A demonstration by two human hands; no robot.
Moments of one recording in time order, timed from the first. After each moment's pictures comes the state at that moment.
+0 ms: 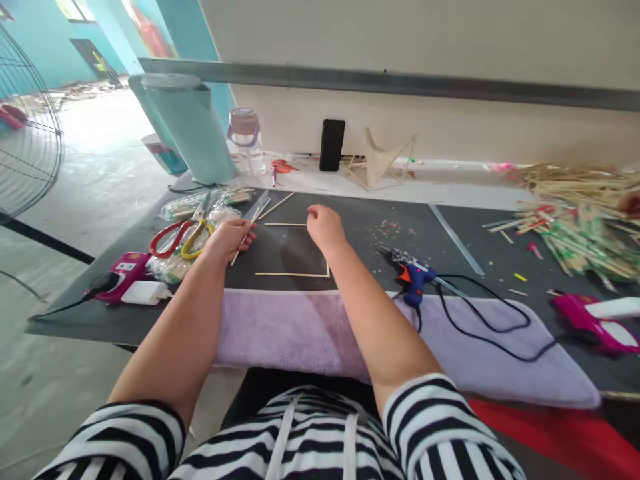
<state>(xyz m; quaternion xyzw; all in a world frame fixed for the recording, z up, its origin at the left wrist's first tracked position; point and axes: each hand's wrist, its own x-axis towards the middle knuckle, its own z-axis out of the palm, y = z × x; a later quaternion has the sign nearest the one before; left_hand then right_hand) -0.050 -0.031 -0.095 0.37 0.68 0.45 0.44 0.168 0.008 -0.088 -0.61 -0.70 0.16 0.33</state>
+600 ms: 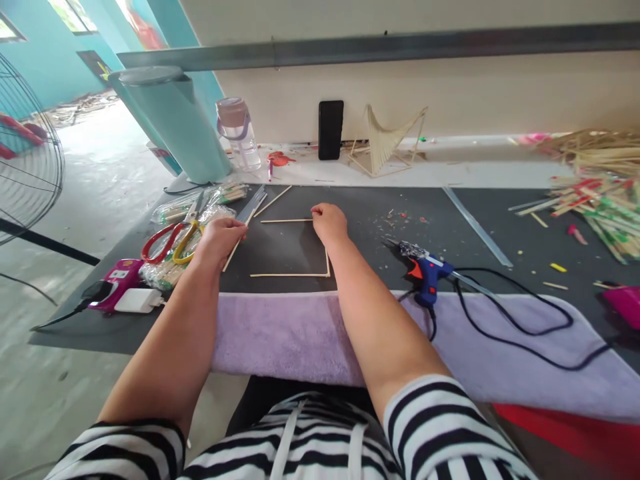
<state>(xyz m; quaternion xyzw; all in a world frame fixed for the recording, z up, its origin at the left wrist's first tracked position) -0.055 -0.031 -0.106 0.45 0.75 0.41 0.27 0.185 0.044 -0.135 -0.64 -0.68 0.20 0.30</state>
